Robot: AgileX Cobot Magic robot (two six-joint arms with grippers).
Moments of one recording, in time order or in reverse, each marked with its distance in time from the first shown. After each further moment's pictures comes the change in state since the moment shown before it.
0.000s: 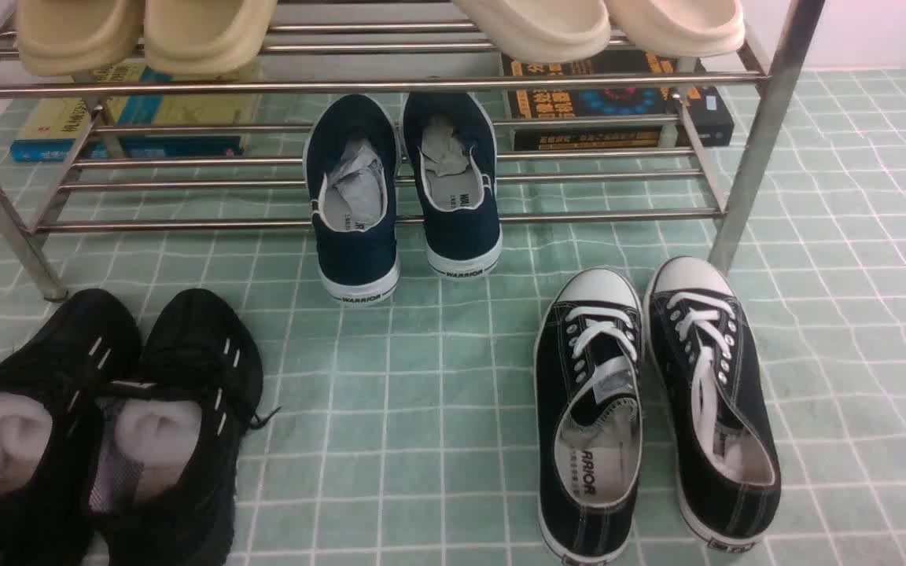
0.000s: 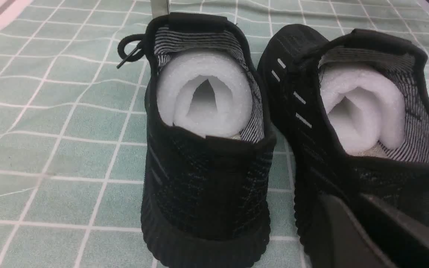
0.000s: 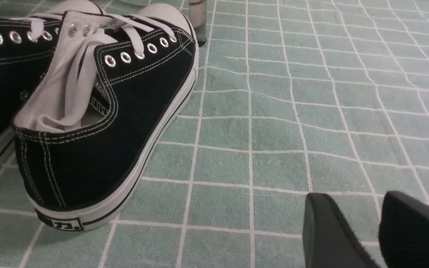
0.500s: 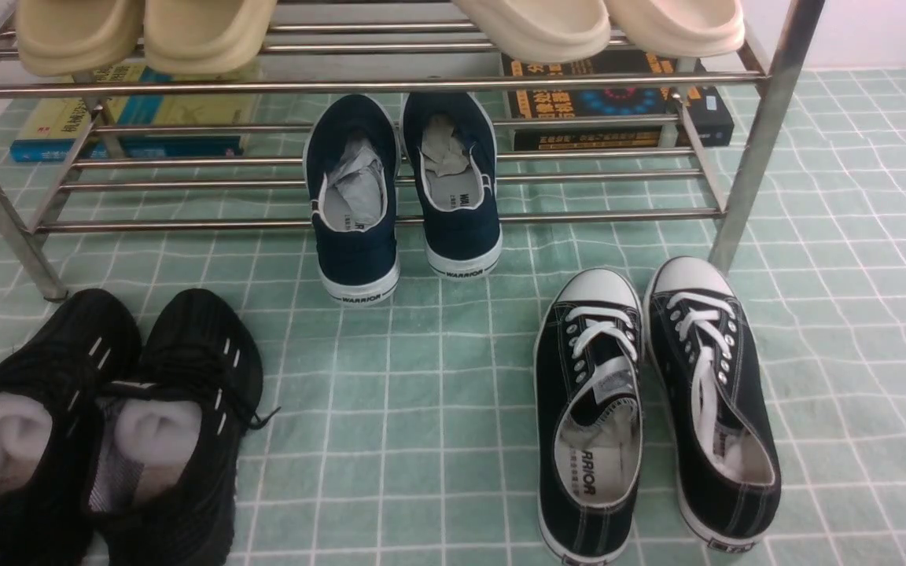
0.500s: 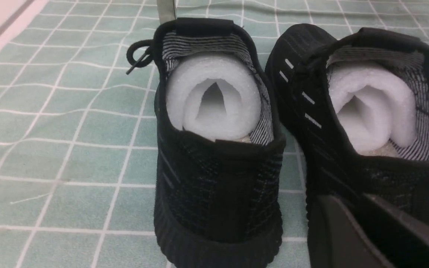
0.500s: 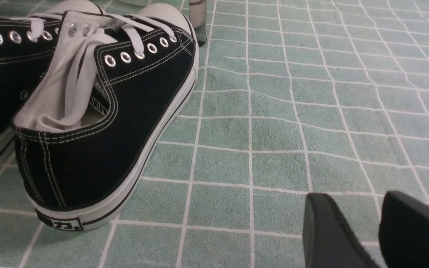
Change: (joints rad) right arm 0.000 0.000 0.000 0.000 0.000 0.000; left arm 0.000 0.000 0.000 0.039 0.000 0.000
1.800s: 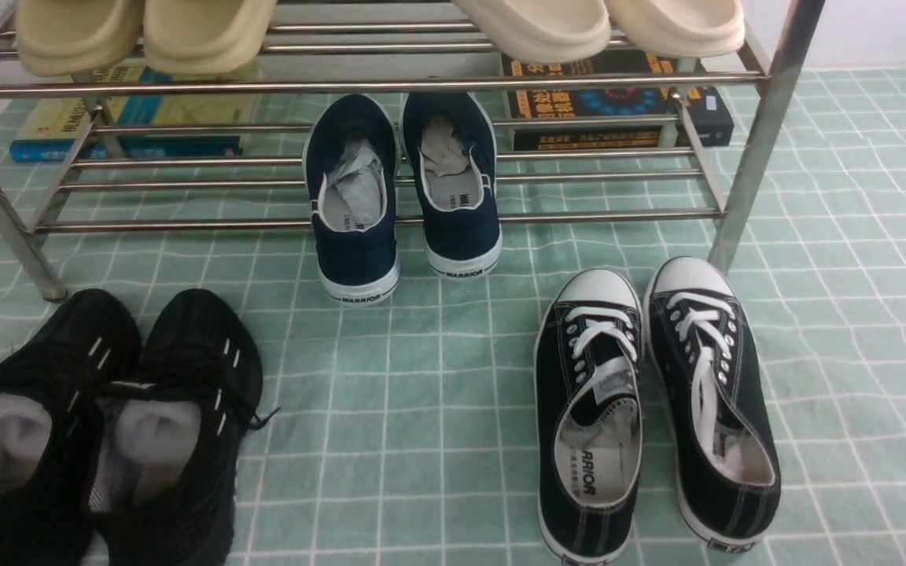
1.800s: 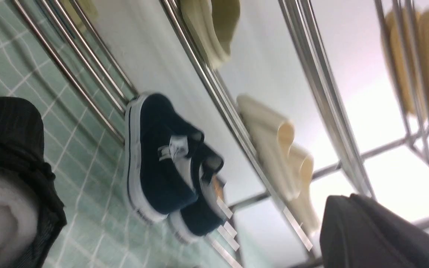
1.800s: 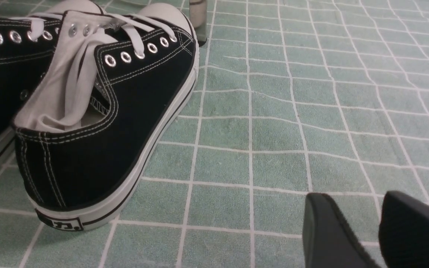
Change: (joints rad) right arm 0.000 0.000 0.000 0.000 0.000 0.000; left arm 0.000 0.245 -0.378 -0.849 -0.115 -0.185
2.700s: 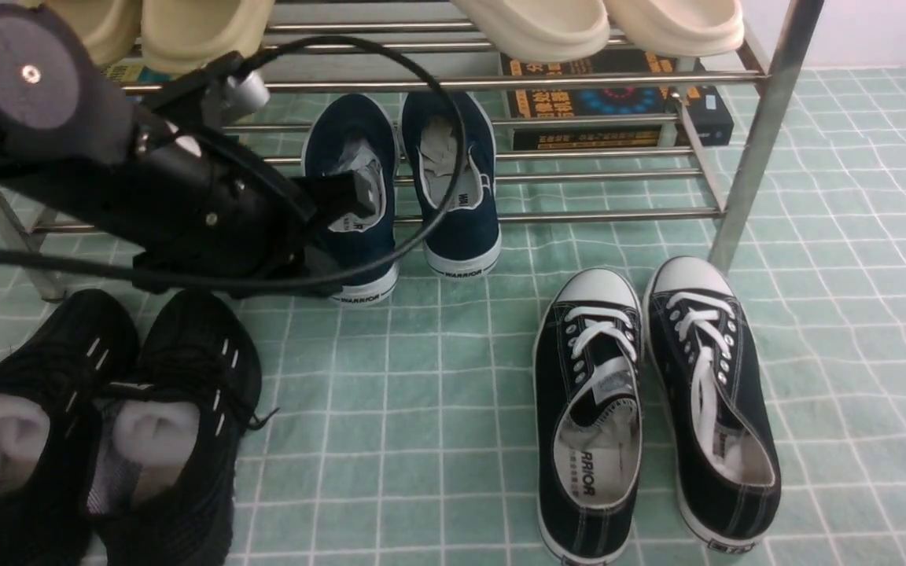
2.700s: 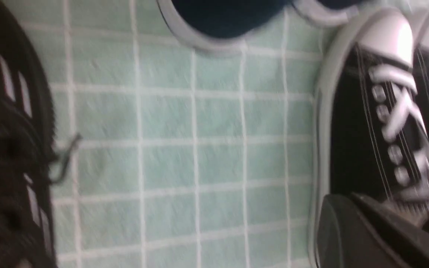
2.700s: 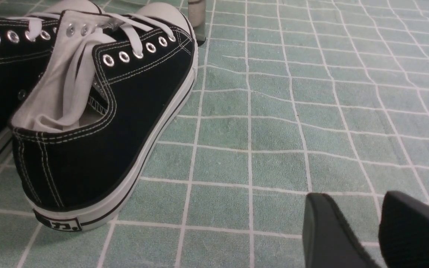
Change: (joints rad) right arm 0.000 0.000 0.000 0.000 0.000 0.000; left arm -0.326 1.218 -0.858 0.452 0.514 -0.004
